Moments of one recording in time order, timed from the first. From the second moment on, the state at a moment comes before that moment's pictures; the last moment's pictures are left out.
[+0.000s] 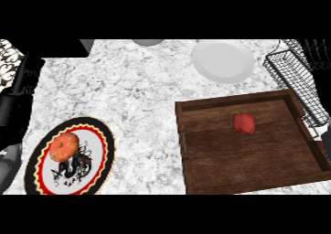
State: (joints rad) left arm -0.23 0.57 -0.15 -1.58 0.11 0.27 -0.18; right arm -0.39 -0.43 -0.06 -1.57 -0.15 0.12 -0.24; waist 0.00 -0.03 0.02
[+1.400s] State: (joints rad) left arm -0.15 0.50 -0.18 -1.44 0.09 0.30 0.04; right arm 0.22 -0.39 -0.06 -1.94 0.22 -0.37 0.66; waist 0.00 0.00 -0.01
